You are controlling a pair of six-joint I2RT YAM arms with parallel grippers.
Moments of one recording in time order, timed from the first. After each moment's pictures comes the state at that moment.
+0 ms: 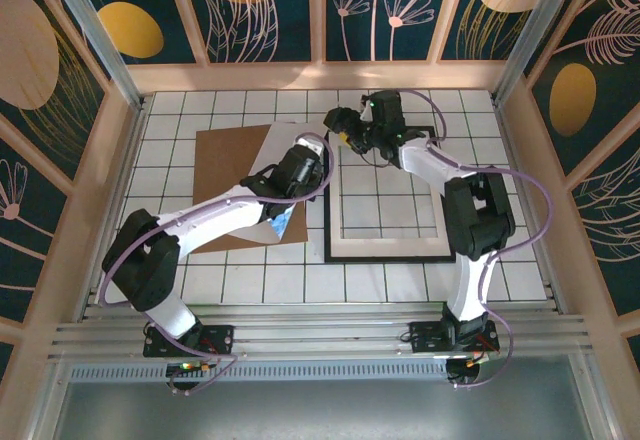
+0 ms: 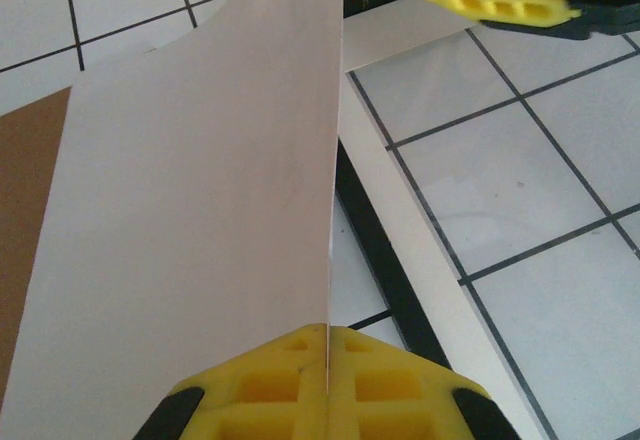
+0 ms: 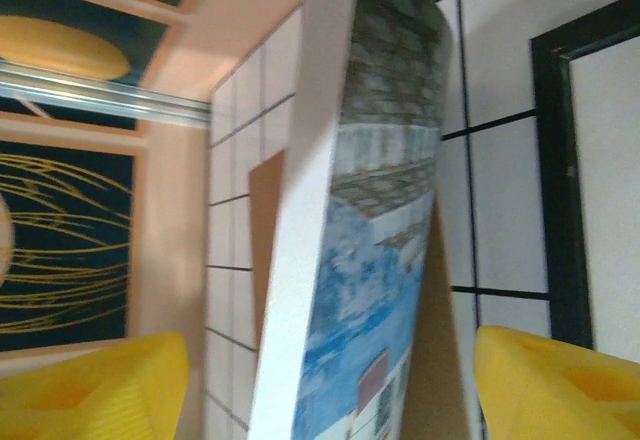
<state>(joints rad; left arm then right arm) -0.77 1.65 1.15 -0.22 -0.32 -0.24 0.41 1.93 1.42 -0.04 -0.44 0.91</state>
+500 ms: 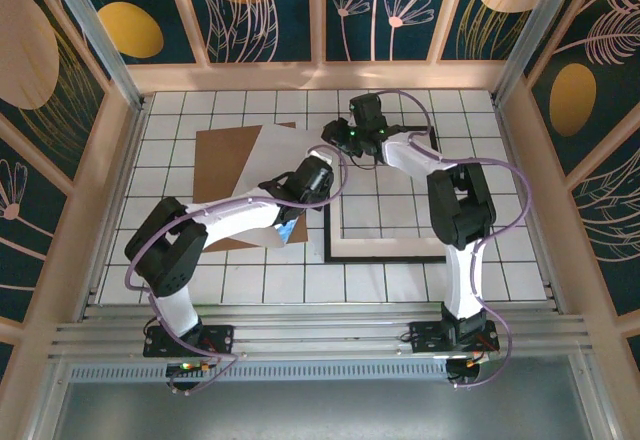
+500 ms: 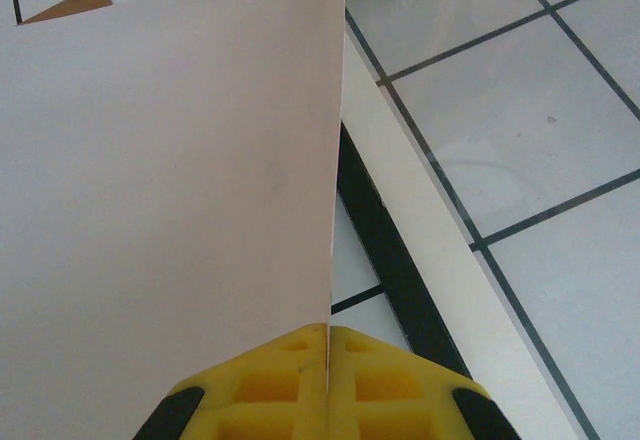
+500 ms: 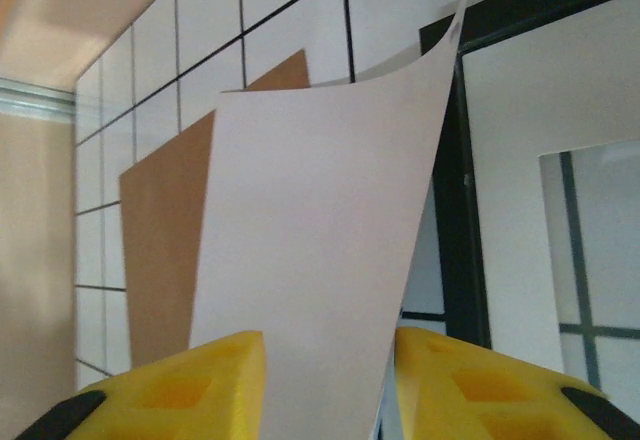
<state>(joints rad) -0.80 1.78 1.15 -0.19 -0.35 -0.24 0.46 2.06 1.57 -0.22 -0.27 0.80</state>
